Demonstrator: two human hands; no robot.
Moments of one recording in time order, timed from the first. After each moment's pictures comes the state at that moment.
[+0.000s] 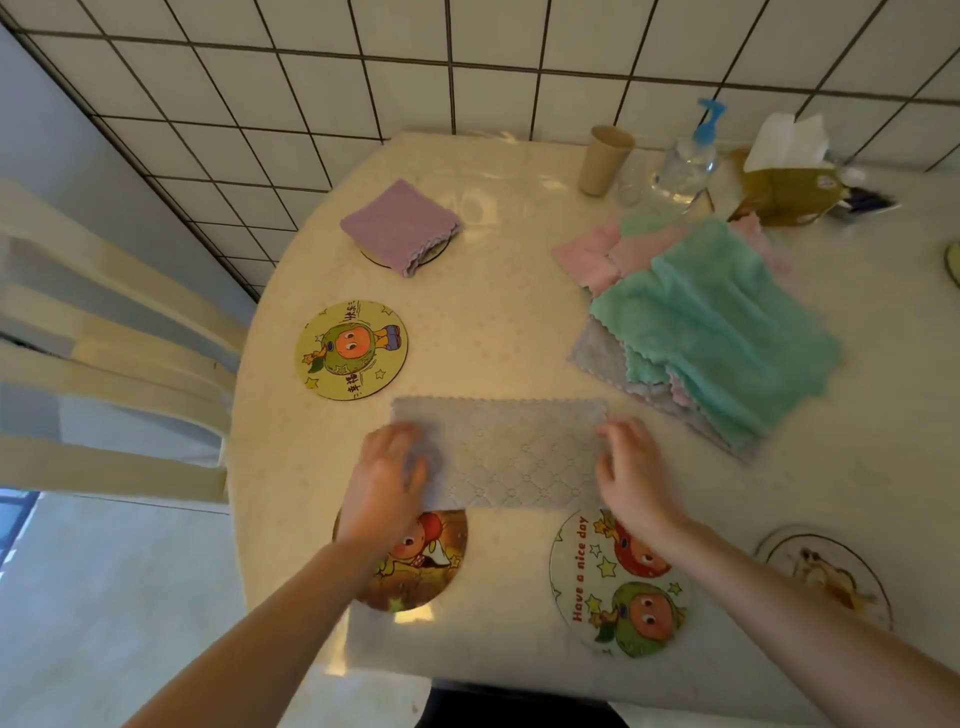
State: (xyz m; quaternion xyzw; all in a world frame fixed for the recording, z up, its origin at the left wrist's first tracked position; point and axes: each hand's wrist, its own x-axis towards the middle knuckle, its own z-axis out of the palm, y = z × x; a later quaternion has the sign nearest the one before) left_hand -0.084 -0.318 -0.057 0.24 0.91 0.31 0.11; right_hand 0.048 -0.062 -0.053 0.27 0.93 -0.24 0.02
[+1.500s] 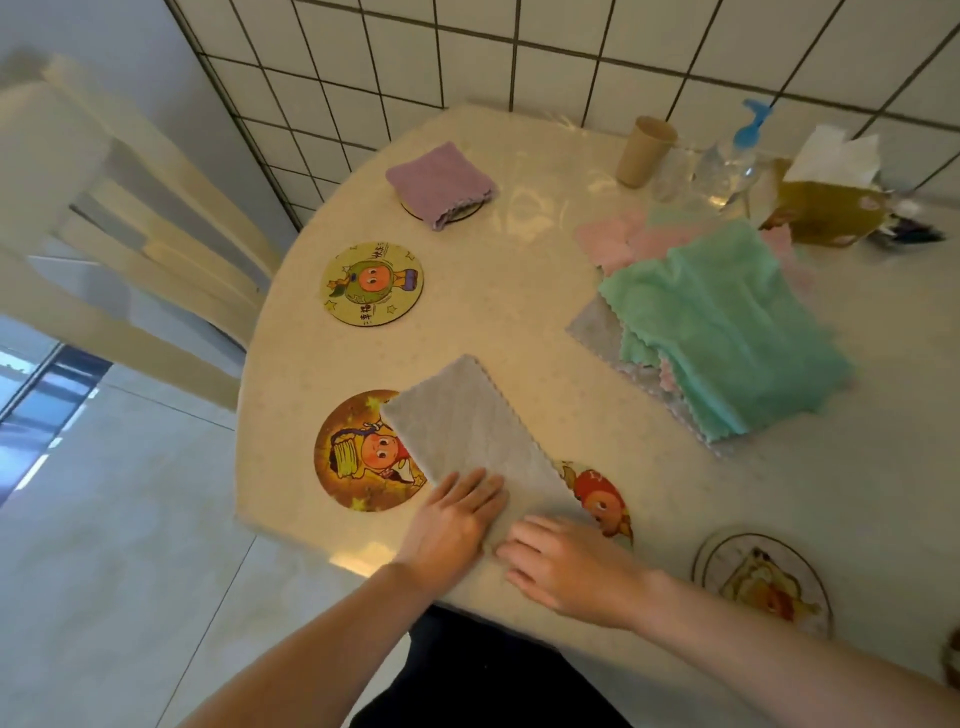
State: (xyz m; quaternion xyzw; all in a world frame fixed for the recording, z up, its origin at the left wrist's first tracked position) left_hand 0.067 -0.275 -0.089 0.44 0.88 0.09 0.12; right_hand 0.142 -0.096 -0.035 -0.30 0.94 -0.16 0.07
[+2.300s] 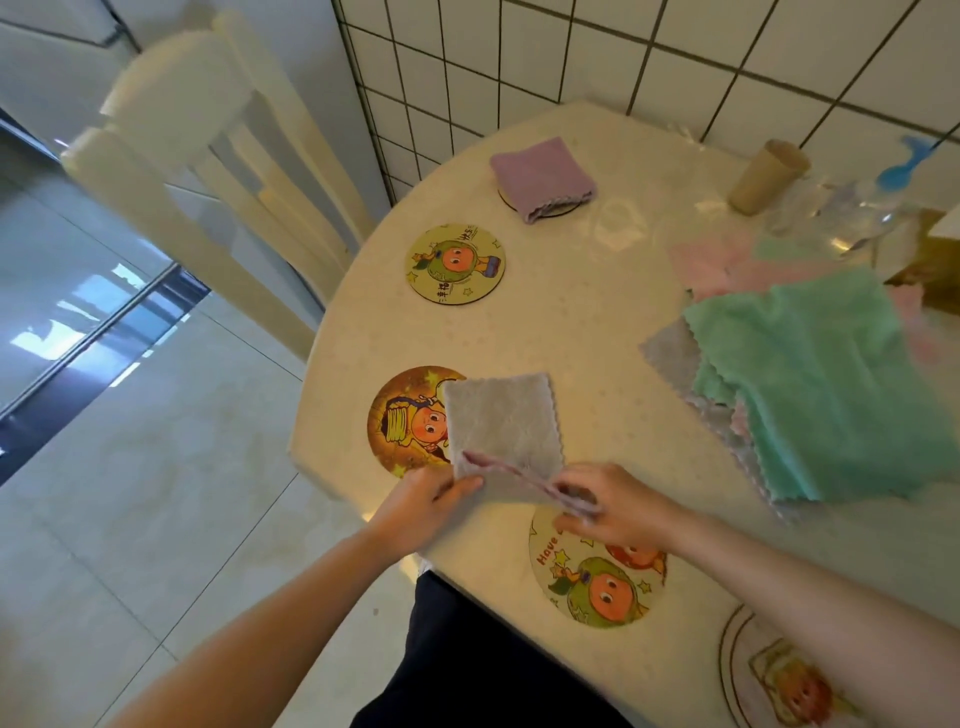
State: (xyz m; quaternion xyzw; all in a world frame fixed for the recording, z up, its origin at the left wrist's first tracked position) left_hand 0.063 -0.327 -0.067 0.07 0.88 0.38 0.27; right_hand 0.065 -0.055 -0.053 -0.18 0.85 -0.35 0.33
